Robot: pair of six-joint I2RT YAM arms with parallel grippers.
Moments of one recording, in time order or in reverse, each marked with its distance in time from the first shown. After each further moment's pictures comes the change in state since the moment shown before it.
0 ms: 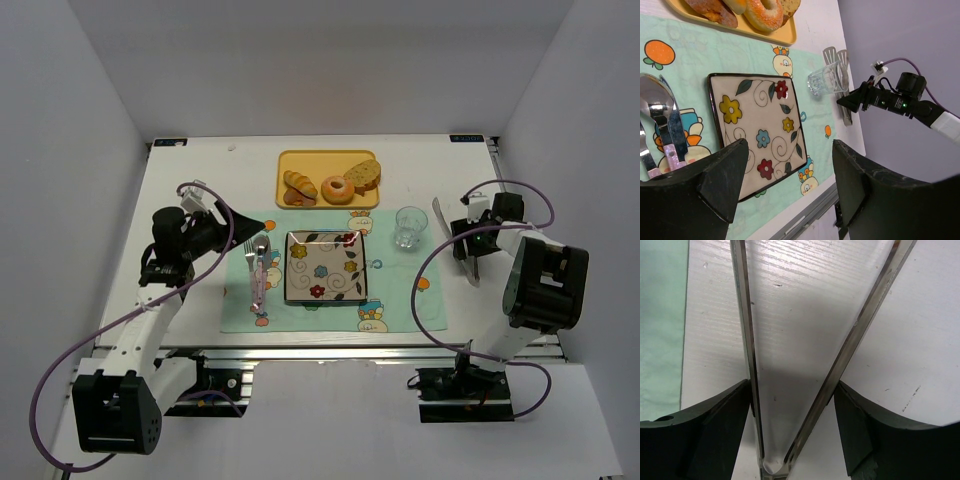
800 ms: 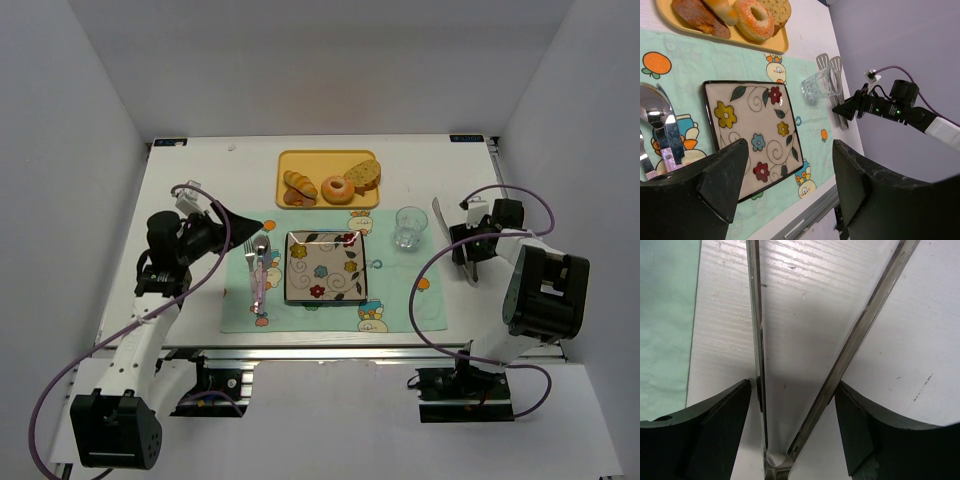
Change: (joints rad) left arm 0.000 -0.082 -0.002 -0.015 -0.014 -0.004; right arm 0.000 -0.065 -0.080 0.038 -0.011 -0.007
